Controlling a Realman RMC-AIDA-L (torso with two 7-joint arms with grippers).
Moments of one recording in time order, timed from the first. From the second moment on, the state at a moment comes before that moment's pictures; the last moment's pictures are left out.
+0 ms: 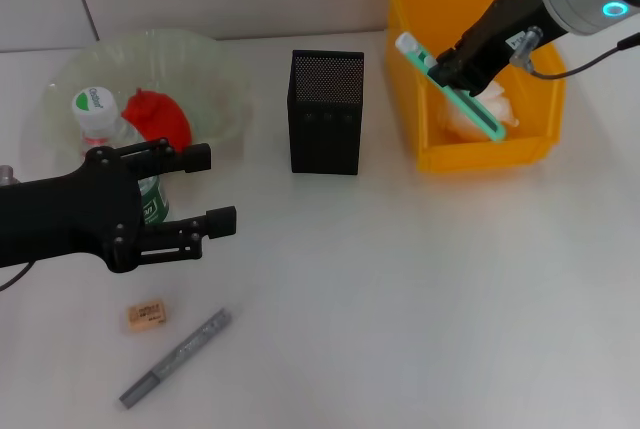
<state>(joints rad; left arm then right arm) -0.39 -2.06 0.91 0.91 1.71 1.74 -1.44 0.73 2.08 -1.23 -1.52 -2.66 -1.56 2.42</state>
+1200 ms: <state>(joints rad) -0.40 -2.07 0.91 0.90 1.71 1.74 -1.45 0.72 2.08 -1.18 -1.52 -2.55 -1.37 2.34</state>
